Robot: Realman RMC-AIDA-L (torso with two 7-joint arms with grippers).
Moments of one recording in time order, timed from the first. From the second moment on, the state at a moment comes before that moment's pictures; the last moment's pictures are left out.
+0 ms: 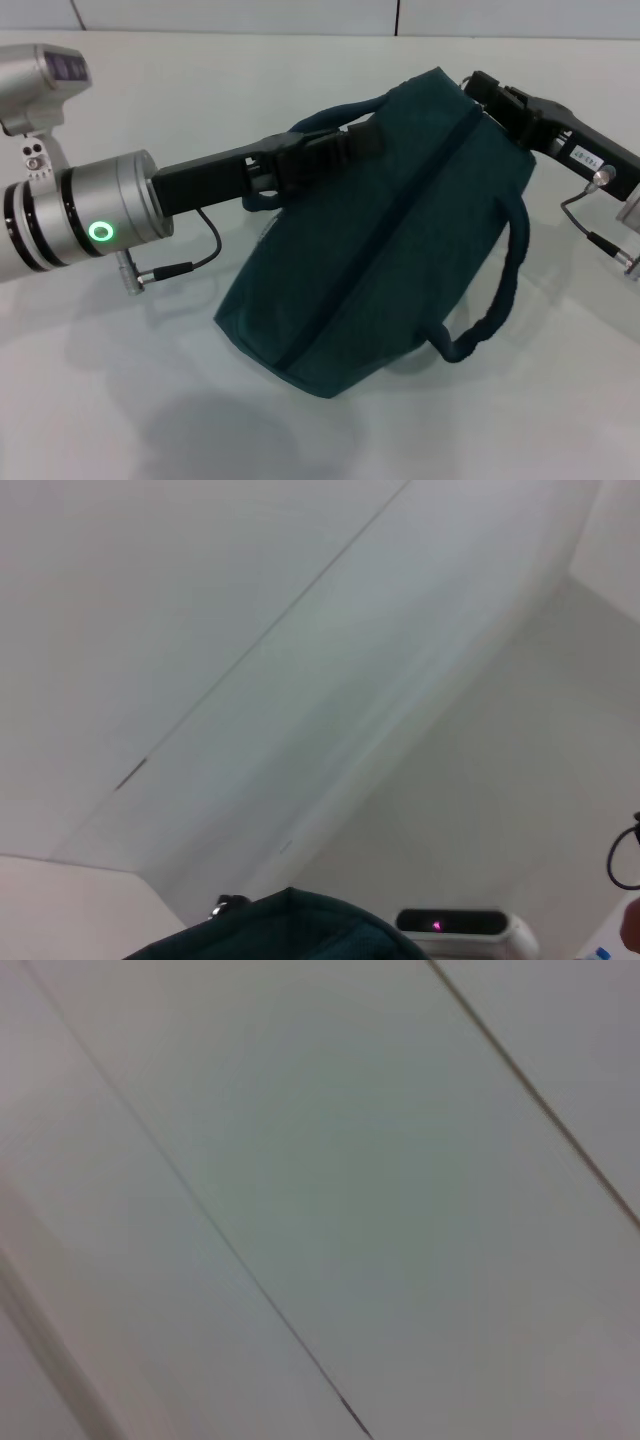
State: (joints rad) left arm -0.60 -2.09 0.78 0.37 1.60 1.70 -1.65; right arm 0.56 2.03 -1.67 -0.31 -0.46 -1.24 1.25
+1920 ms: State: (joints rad) left arm -0.68 -2.10 0.79 0.26 1.53 1.61 -1.60; right arm 0.45 1.95 -1.62 -0.29 -0.47 -1.32 1.34
